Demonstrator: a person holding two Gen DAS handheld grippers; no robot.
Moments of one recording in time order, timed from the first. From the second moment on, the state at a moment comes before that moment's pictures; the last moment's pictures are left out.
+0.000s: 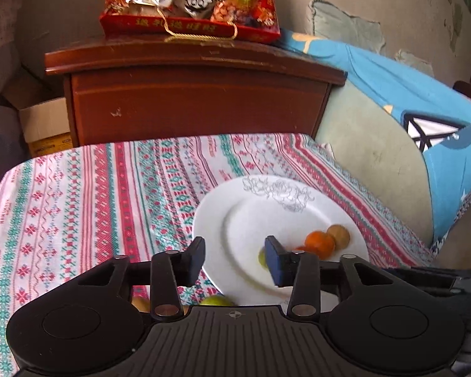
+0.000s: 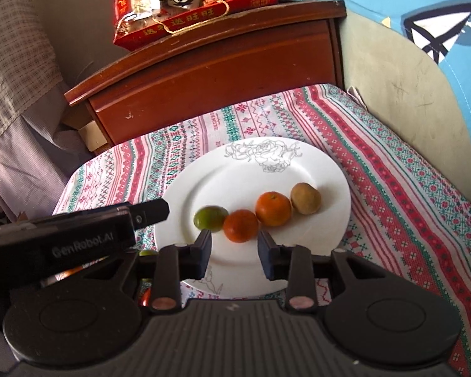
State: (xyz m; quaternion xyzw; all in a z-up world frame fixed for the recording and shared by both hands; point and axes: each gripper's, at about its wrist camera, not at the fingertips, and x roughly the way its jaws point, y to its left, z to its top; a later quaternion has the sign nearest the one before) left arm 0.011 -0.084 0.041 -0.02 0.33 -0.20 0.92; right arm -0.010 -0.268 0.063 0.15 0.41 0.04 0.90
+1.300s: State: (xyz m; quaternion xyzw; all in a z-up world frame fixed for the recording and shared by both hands) left arm -0.033 0.027 0.016 0.00 0.36 -0.08 0.93; right arm -0.057 -0.194 0.049 0.08 0.45 0.18 0.87
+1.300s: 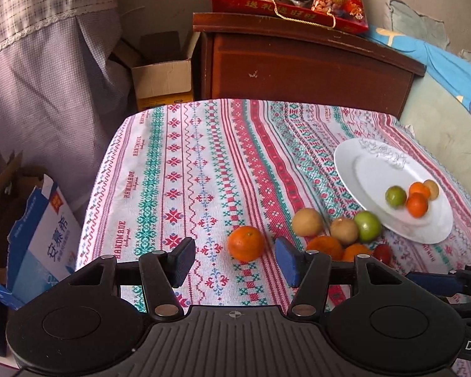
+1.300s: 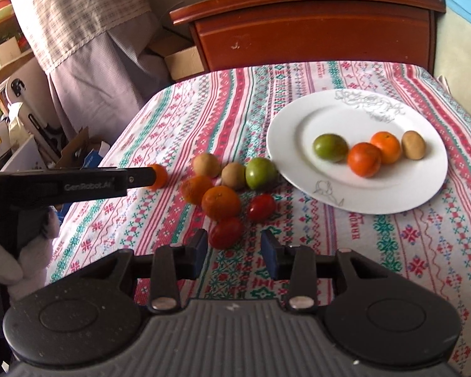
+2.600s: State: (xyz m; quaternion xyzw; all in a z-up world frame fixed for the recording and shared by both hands) left arm -0.033 0.012 0.010 0.01 0.33 -0.09 0.94; right arm -0.054 -0.181 0.051 0.05 0.43 0.18 0.88
